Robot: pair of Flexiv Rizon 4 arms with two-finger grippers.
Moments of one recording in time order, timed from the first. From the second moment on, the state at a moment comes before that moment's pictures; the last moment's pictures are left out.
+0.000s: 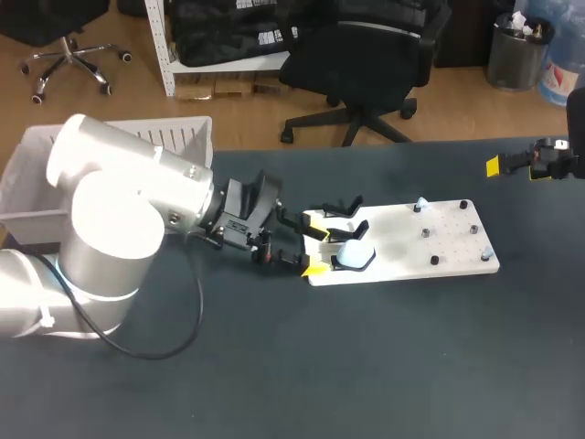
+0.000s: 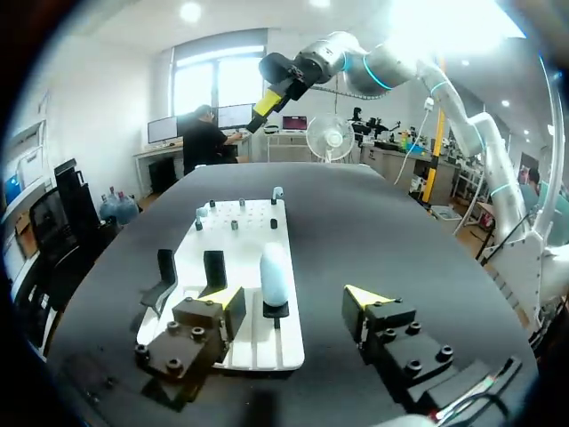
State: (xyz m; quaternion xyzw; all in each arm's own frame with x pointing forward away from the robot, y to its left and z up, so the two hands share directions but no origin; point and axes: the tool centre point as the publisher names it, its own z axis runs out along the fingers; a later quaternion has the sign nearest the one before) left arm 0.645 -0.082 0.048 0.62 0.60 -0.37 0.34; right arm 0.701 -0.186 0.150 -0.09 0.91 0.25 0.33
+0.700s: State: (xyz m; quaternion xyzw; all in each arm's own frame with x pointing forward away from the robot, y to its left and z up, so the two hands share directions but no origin) left arm 0.655 -0.103 0.032 0.61 0.61 -0.37 0.34; right arm 0.701 -0.186 0.150 -0.09 0.91 0.25 0.33
